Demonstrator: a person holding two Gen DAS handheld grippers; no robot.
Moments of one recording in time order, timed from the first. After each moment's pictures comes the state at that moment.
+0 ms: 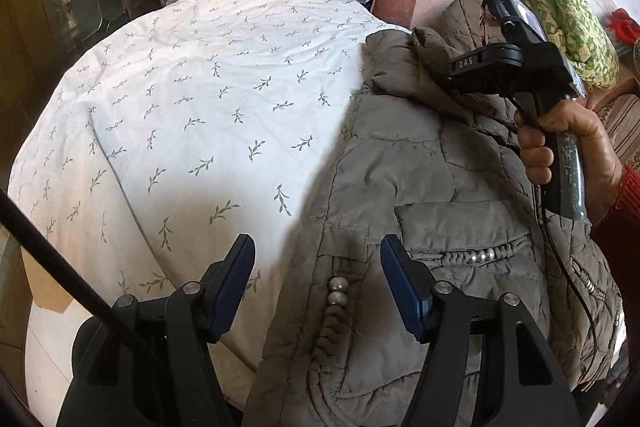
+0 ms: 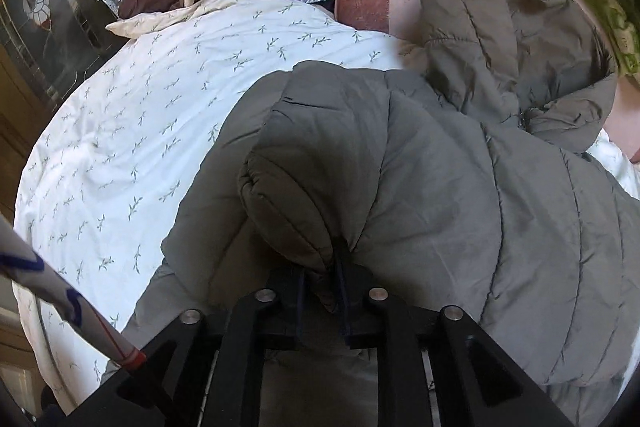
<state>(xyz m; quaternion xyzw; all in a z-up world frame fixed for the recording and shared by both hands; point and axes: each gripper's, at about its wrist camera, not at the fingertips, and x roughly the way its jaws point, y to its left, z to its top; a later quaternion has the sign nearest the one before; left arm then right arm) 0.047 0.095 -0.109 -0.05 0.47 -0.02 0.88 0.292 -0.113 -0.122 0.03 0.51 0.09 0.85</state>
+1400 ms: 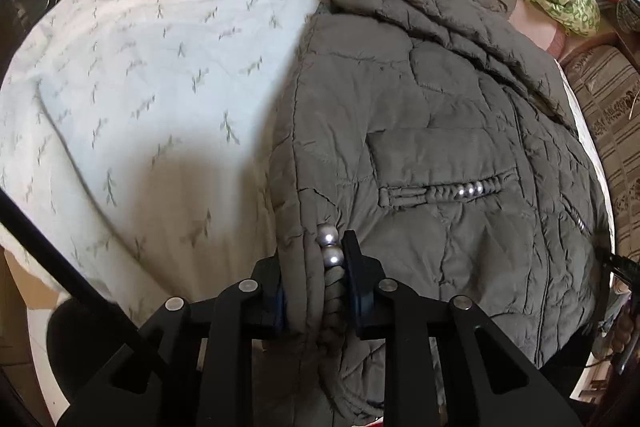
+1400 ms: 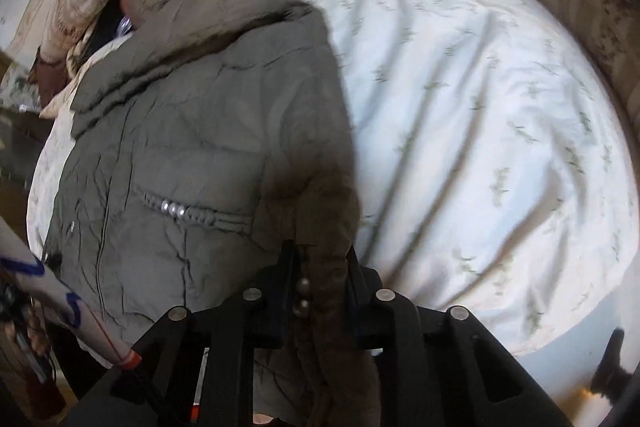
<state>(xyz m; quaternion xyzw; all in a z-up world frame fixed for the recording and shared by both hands) 0.044 0.082 -0.145 -0.03 0.57 -0.10 0.82 -0.066 -0.401 -0.137 0.25 0.55 -0.08 0.79</state>
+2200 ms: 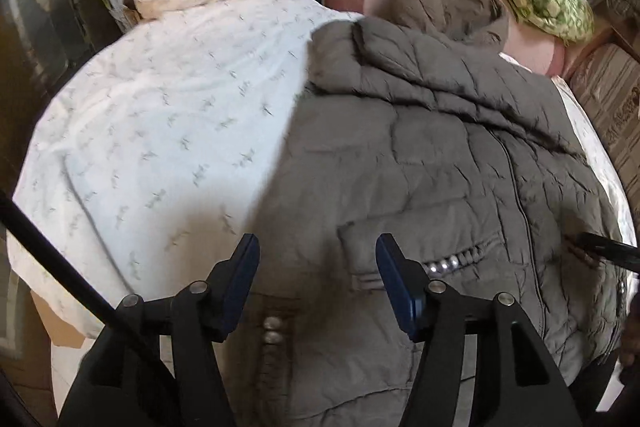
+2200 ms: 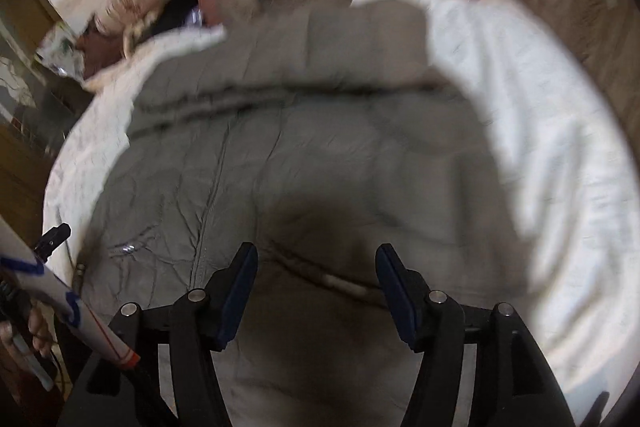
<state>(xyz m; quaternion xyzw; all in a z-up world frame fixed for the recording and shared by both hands) 0.062 0.043 -0.104 0.02 0.48 -0.07 0.87 0.022 -0.300 -0.114 0.18 0.53 -0.01 0.83</state>
